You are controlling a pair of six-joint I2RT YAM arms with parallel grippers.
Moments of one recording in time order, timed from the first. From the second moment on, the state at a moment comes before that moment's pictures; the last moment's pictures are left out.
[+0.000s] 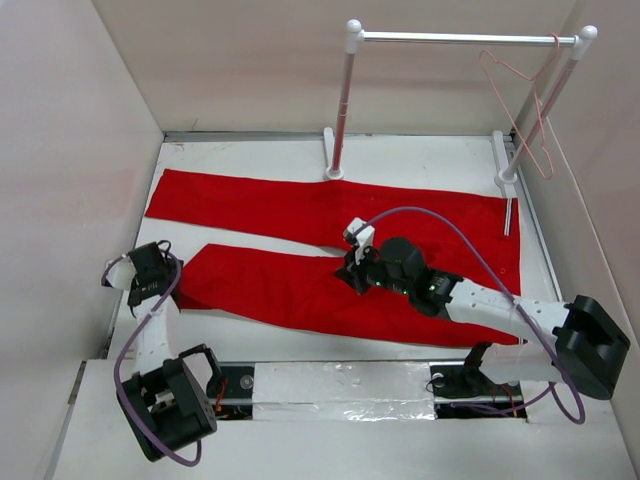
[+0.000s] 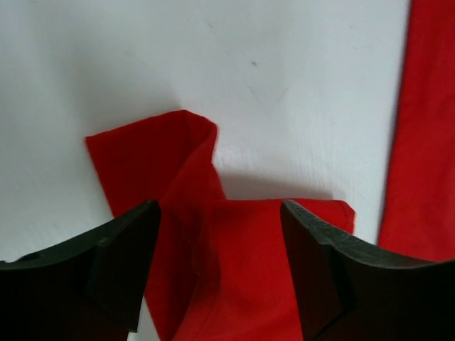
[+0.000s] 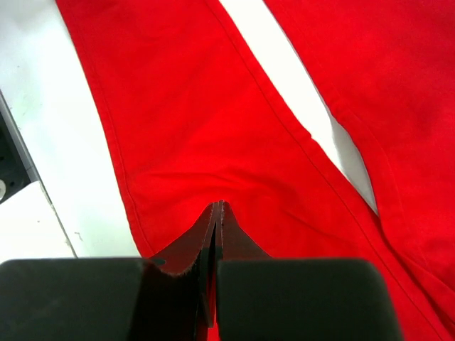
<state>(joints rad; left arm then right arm) 0.42 0.95 0.46 -0.39 -0.27 -0.98 0.92 1.21 0.66 0.18 -0.11 0.12</state>
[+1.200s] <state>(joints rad) -0.03 0.76 0.45 -0.48 -0.55 -1.07 0.87 1.31 0.66 0.19 -0.10 0.11</state>
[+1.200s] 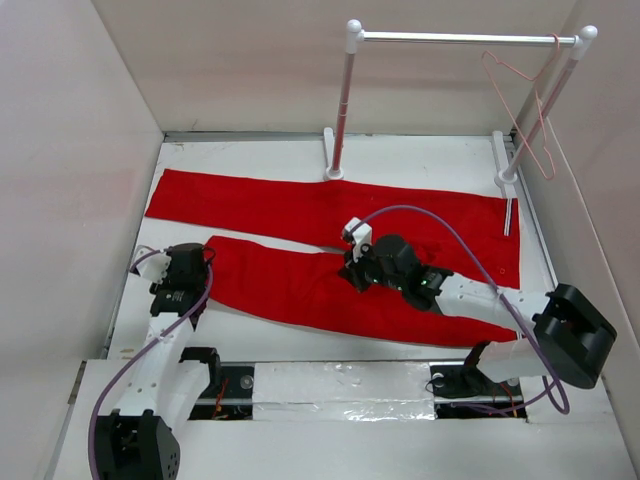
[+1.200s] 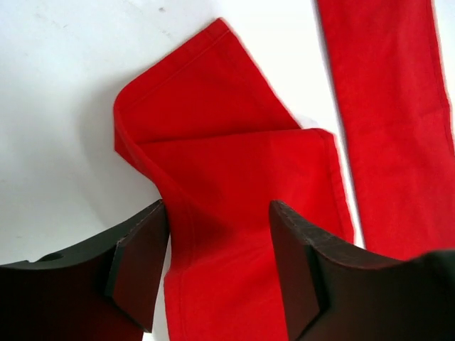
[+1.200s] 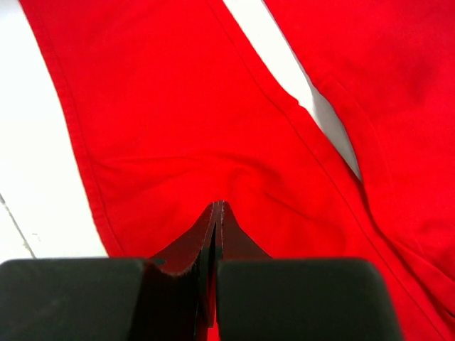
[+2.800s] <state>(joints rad) 0.28 1.16 0.42 -0.07 -0.35 -1.10 0.88 1.32 0.66 0.19 -0.12 0.11</state>
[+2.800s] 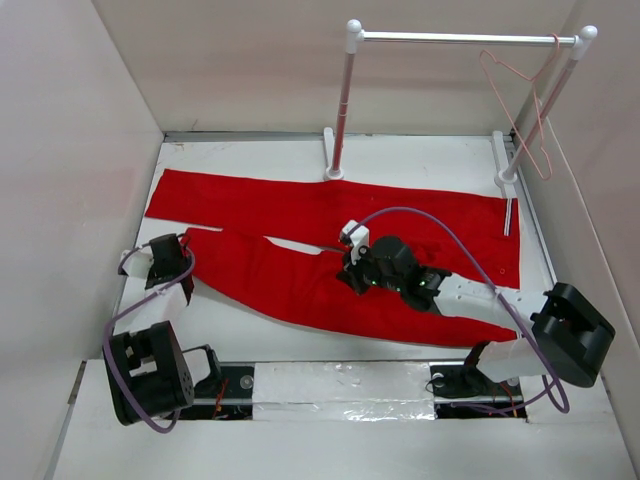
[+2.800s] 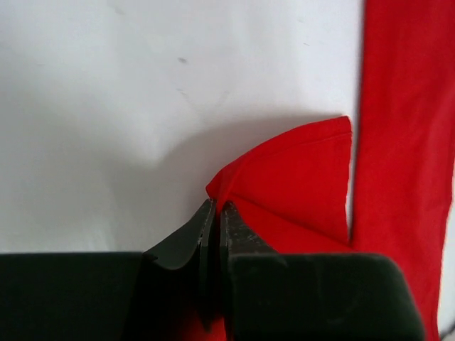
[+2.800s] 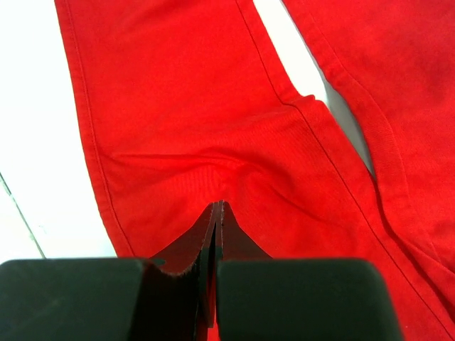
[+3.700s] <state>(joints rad) 0.32 1.28 0.47 -0.01 -0.24 -1.11 0.88 1.29 0.66 0.19 -0.11 0.11</state>
